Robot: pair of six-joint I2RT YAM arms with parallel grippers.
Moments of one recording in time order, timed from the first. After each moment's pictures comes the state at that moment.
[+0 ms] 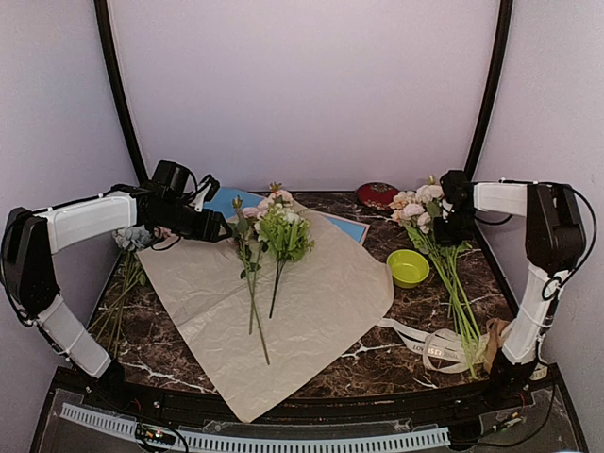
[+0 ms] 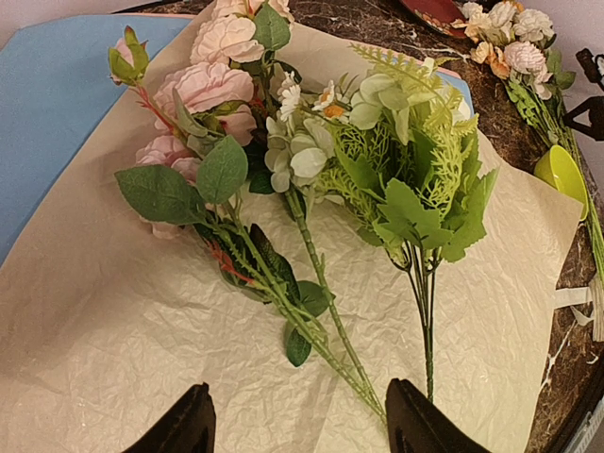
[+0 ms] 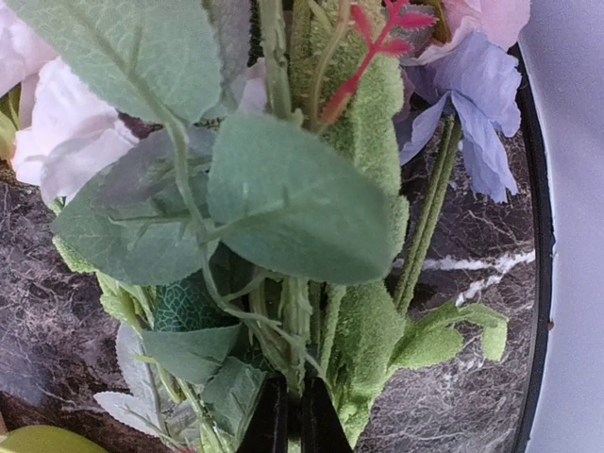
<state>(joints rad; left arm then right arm) -0.34 1.58 1.18 -0.45 0.29 -0.12 0.10 1.89 1.35 -0.65 0.18 0.16</state>
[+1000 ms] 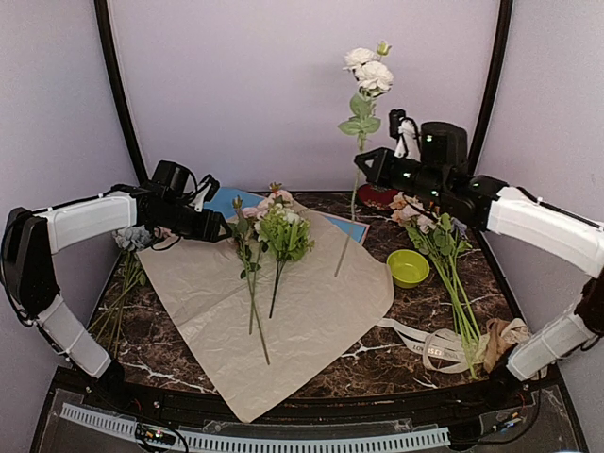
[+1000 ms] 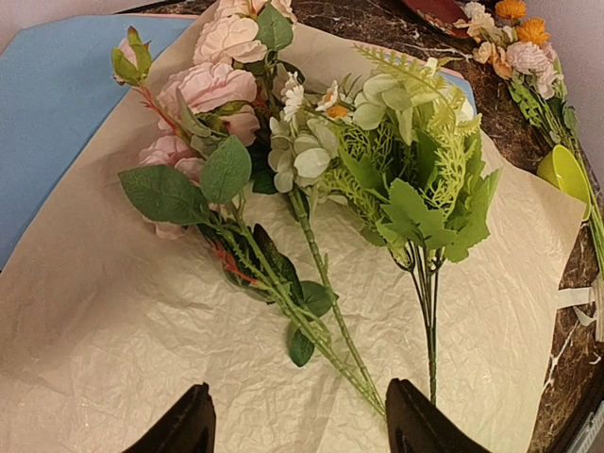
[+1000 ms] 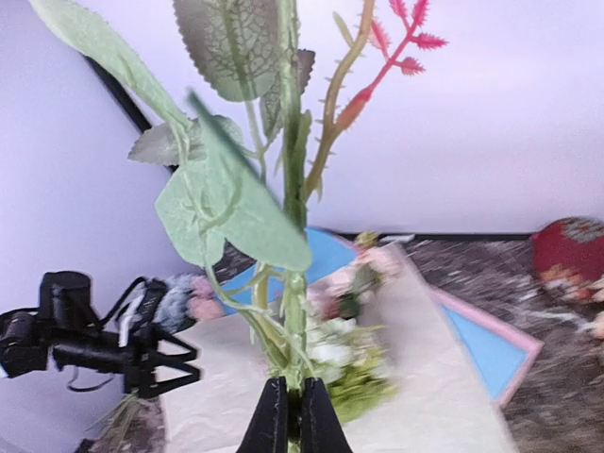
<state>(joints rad) -0.34 1.58 1.18 -0.45 0.29 -0.11 0.64 1.37 1.24 -0.06 0.01 0.47</state>
